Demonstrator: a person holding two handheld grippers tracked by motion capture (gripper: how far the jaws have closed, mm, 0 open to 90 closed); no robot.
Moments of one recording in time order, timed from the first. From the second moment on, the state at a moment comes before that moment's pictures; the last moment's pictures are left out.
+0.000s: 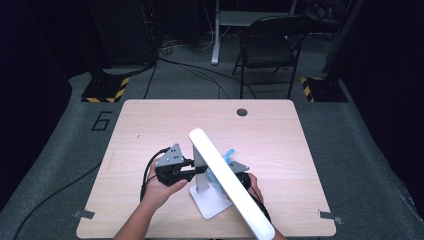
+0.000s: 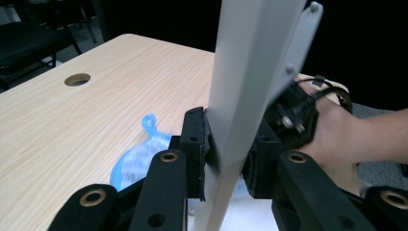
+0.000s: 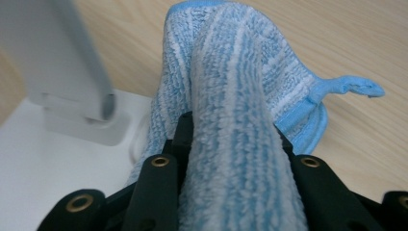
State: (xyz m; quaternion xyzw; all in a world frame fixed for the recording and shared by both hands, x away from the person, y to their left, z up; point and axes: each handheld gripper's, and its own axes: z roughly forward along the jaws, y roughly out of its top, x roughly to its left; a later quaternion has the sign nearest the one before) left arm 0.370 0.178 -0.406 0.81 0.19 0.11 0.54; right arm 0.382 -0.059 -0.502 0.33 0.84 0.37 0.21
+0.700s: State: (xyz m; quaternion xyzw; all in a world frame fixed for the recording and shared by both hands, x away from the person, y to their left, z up) left arm 0.373 0.180 -0.409 0.80 0.21 0.11 0.55; right arm 0.377 -0.062 -0.501 0.37 0.83 0.36 0.23
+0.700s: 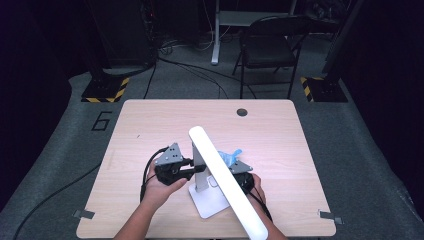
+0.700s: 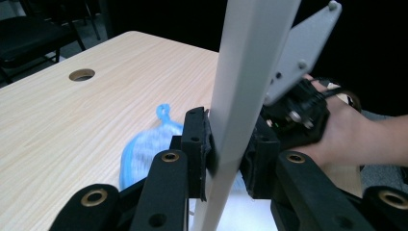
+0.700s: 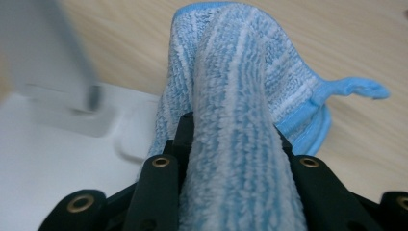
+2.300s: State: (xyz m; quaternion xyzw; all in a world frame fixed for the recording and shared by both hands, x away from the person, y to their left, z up) left arm 0.377 0.187 -0.410 0.80 0.21 0.10 0.55; right arm 0.410 -0.119 -0.508 0.43 0.80 0.37 0.18
